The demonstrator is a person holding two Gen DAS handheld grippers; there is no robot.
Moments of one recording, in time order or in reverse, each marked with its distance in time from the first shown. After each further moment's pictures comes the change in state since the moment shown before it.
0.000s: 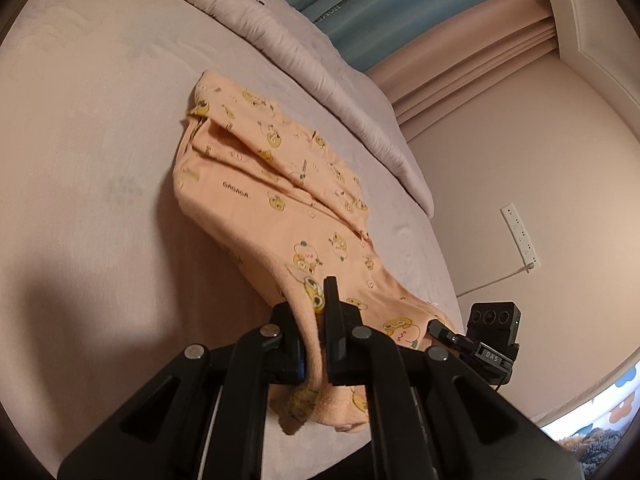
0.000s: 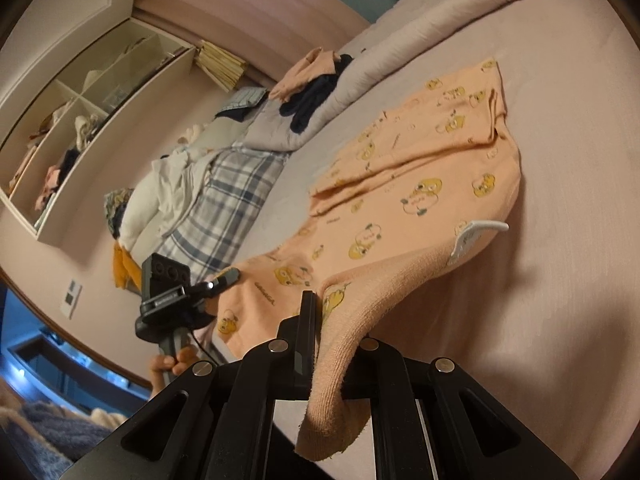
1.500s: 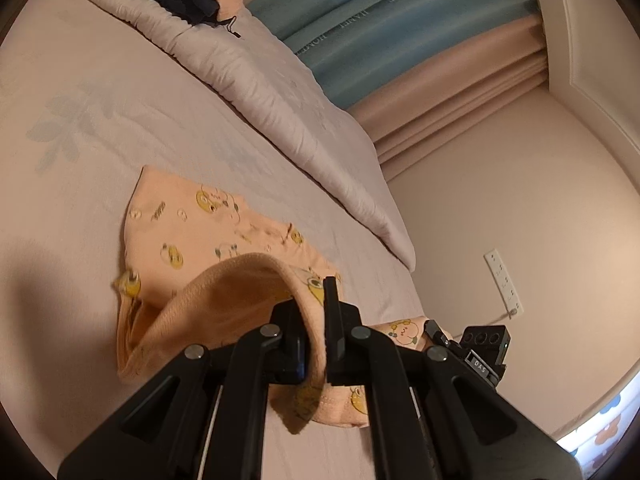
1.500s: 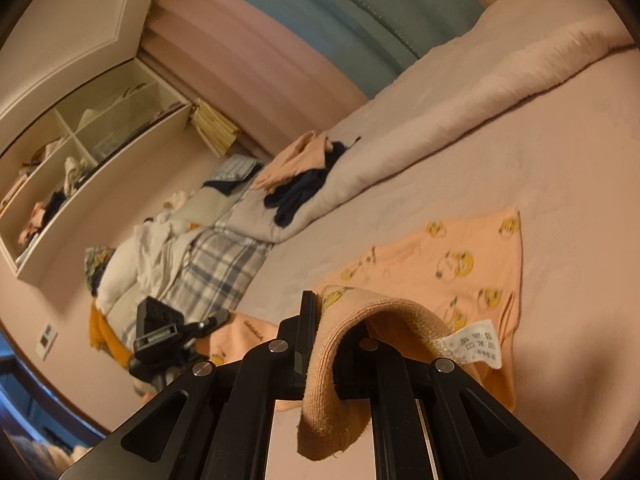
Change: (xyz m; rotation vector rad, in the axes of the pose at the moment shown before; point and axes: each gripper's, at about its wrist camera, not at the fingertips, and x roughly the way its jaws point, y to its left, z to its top) left arm 0.067 0.008 0.149 -0.021 -0.090 -0.096; right arm 0.017 -0.021 0.135 -0.065 -0.253 -0.059
